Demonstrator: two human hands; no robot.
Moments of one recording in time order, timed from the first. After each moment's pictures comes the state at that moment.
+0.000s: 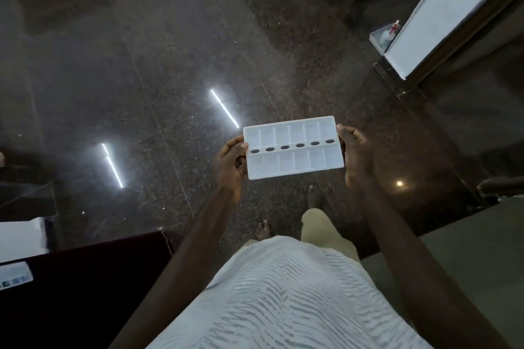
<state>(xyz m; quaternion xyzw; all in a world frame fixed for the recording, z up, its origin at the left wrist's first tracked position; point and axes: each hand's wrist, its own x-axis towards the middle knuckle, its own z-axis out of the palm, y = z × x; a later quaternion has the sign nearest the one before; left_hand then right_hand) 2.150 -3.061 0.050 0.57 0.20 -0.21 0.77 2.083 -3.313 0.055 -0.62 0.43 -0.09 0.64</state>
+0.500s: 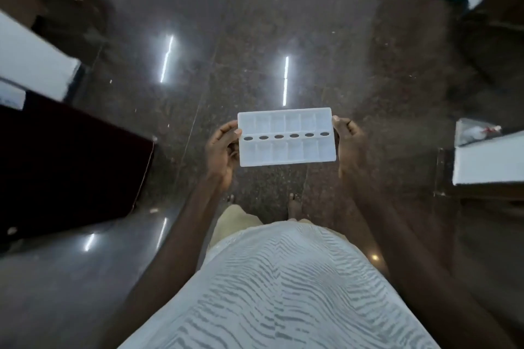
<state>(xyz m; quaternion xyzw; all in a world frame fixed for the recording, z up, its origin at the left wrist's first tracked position) 2.155 -3.131 0.039 0.49 0.38 0.03 0.78 2.255 -3.373 0.042 -0.75 0.20 0.12 0.62</state>
